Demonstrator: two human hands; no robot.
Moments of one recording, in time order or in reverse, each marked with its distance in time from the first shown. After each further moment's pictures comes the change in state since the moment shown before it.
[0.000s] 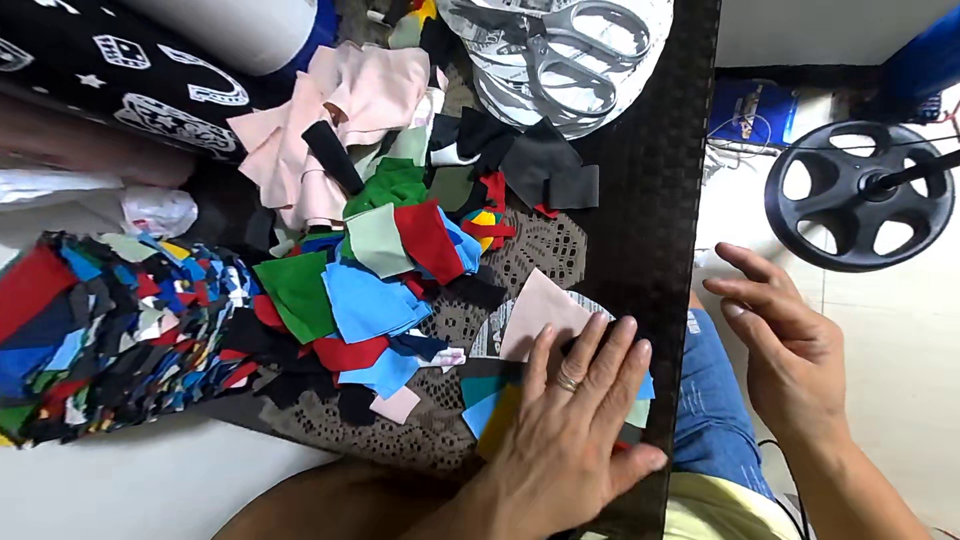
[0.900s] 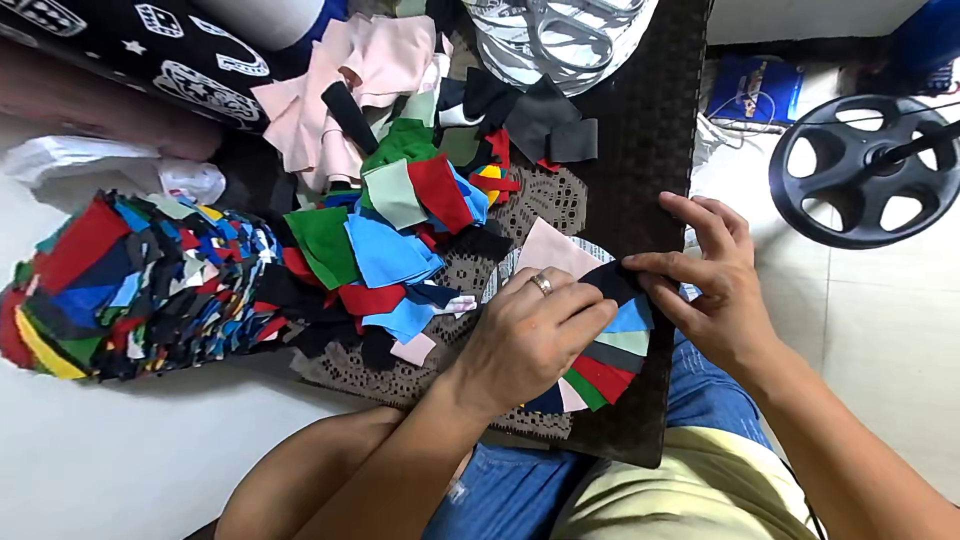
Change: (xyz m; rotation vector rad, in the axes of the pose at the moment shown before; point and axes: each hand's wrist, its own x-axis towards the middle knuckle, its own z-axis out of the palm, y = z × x) left_hand 0.012 -0.044 -0.018 -0.129 0.157 0.238; right_hand 0.001 -0.007 0.028 -0.527 -0.211 -0.337
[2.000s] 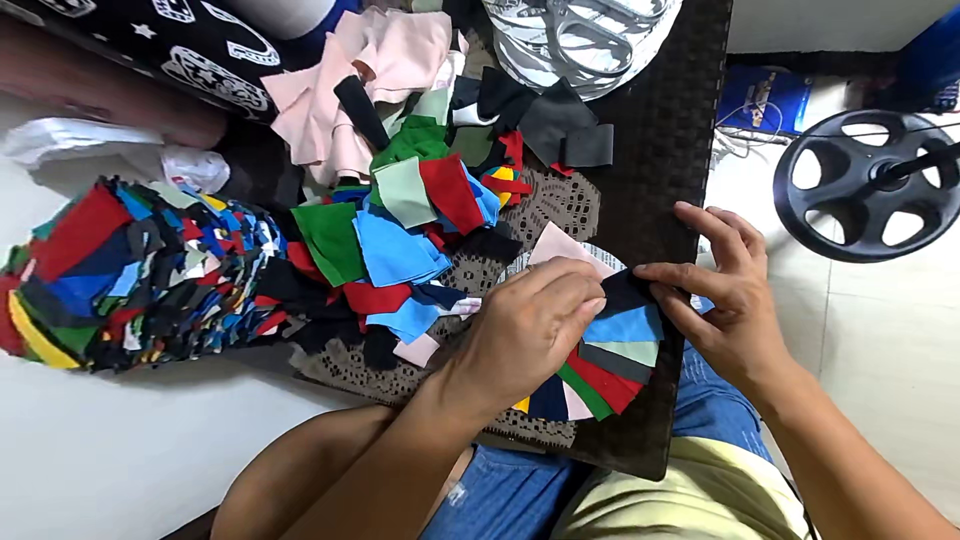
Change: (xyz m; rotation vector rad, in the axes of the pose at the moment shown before) left_hand 0.010 -0.002 -0.012 -0.214 0.030 -0.274; right_hand -0.002 0.001 0.001 0.013 0.008 0.000
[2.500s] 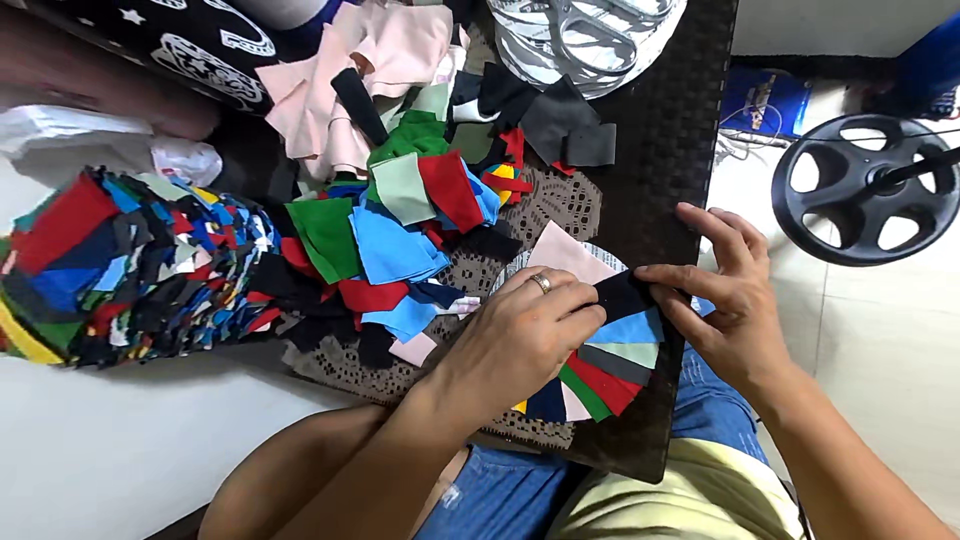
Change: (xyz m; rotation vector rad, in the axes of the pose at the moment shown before) left_hand -0.010 -0.009 -0.002 0.225 -0.180 0.191; right_hand 0.000 0.000 -0.001 -0.010 -0.006 0.005
